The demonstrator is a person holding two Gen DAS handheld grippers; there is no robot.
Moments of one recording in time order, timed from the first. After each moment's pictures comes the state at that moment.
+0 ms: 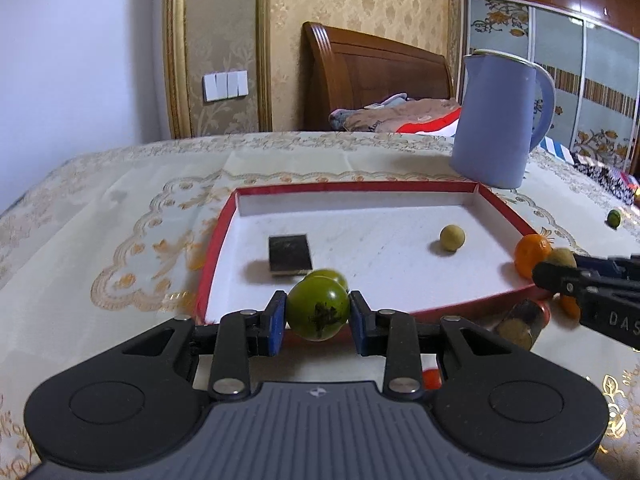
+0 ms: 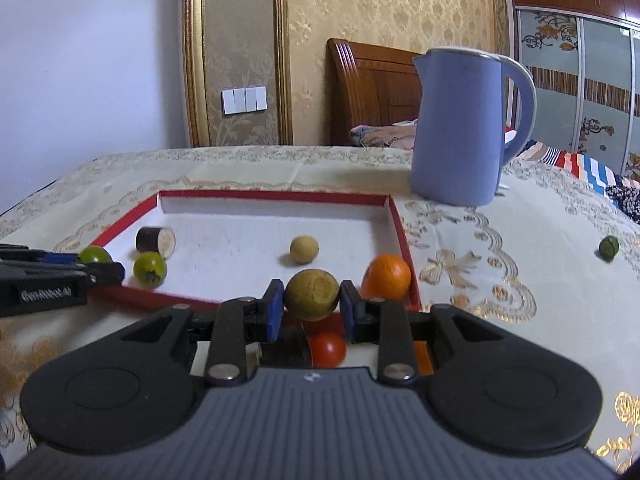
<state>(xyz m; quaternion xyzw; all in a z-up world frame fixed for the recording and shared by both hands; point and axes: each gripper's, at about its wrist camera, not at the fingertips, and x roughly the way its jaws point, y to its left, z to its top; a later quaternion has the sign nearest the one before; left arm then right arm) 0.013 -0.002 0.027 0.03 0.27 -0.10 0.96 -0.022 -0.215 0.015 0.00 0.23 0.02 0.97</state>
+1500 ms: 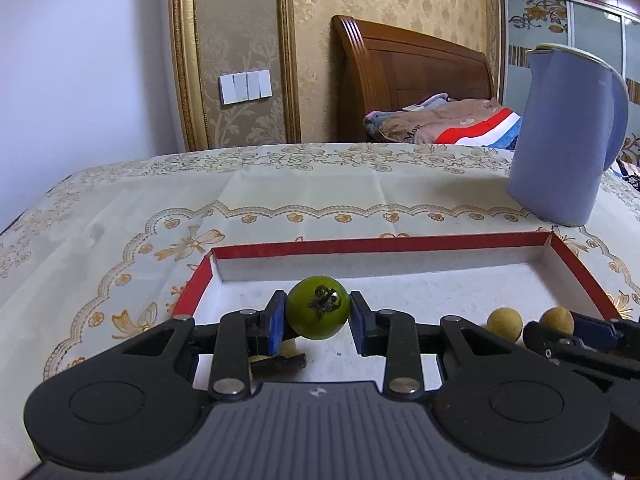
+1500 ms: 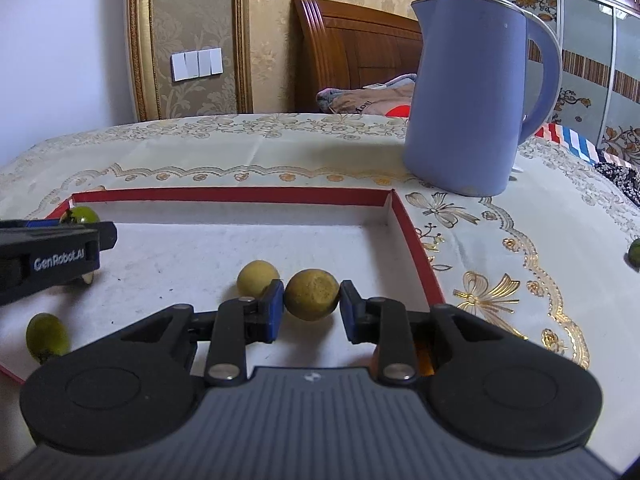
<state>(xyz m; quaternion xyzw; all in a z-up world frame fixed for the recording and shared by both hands) 0.127 -0.043 0.023 0.04 0.28 -0.03 0.96 0.097 -0.207 -0.013 0.00 0.29 -0.04 0.96</state>
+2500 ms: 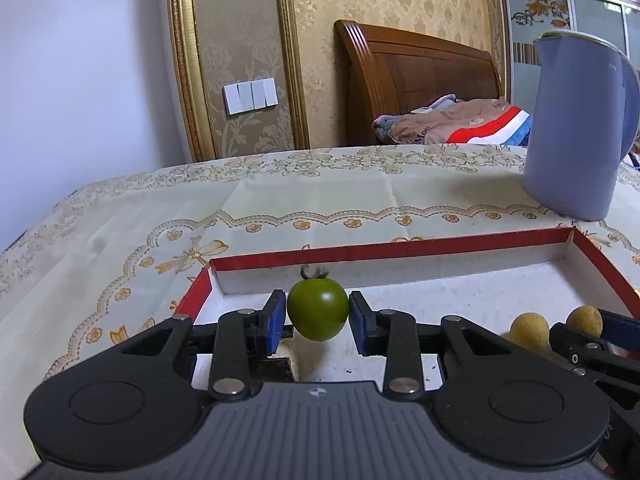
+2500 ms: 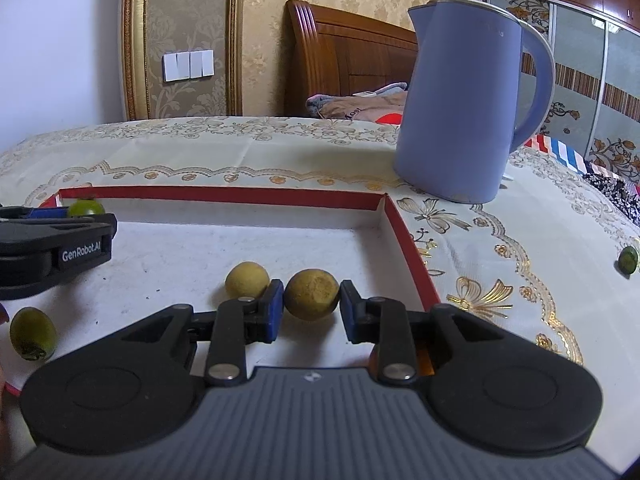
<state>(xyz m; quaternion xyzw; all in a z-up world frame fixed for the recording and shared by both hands) 0.138 -0.048 0.012 0.06 0.26 -0.02 0.96 0.098 -0.201 -0.017 -0.02 0.28 -0.06 0.96</state>
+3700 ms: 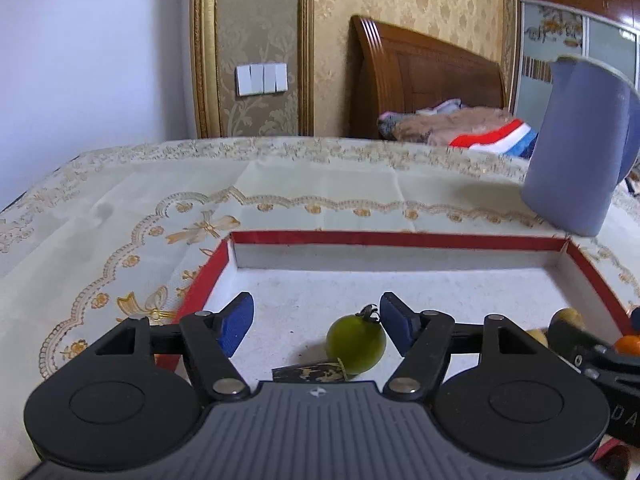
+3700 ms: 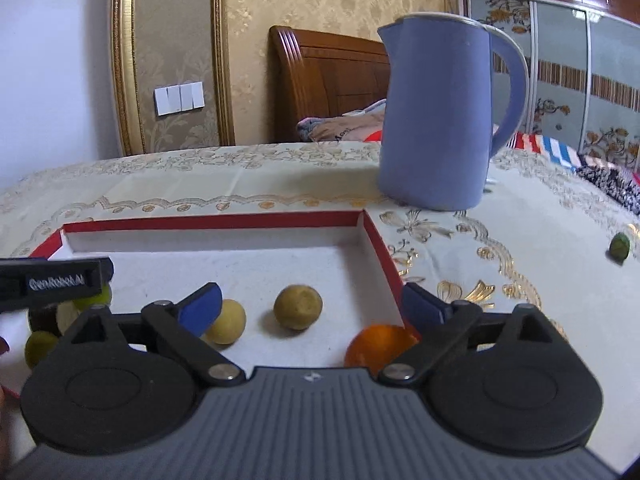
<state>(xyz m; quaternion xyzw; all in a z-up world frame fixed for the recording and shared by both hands) 0.126 -0.024 0.016 0.00 0.27 -0.02 0.96 0.077 -0.216 -0.010 0.02 0.24 -0.07 0.97</state>
